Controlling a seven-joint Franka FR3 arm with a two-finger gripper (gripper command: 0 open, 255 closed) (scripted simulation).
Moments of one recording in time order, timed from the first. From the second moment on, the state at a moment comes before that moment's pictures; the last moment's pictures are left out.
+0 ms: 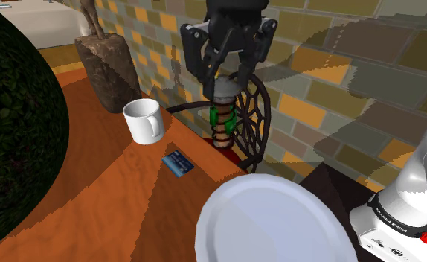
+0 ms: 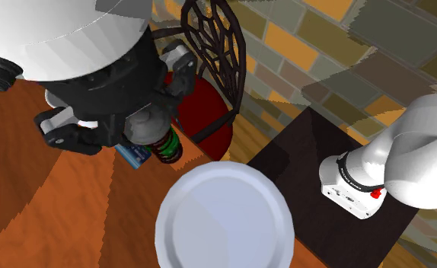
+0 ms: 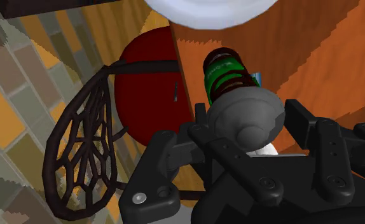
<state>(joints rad) 0.27 -0.18 0.55 -1.66 0.05 1.57 0.90</state>
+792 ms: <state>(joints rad) 0.37 -0.43 0.61 -1.76 0.19 1.46 1.06</state>
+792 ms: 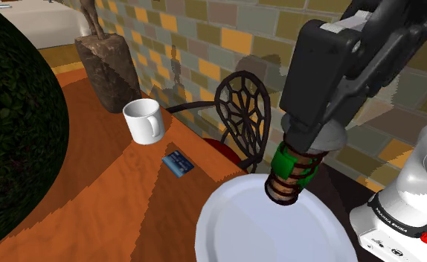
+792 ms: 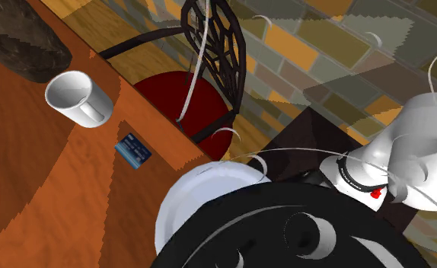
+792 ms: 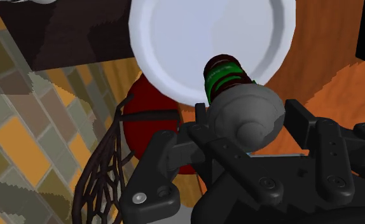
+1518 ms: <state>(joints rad) 0.40 -0.51 0.62 -1.95 0.23 1.58 1.06</state>
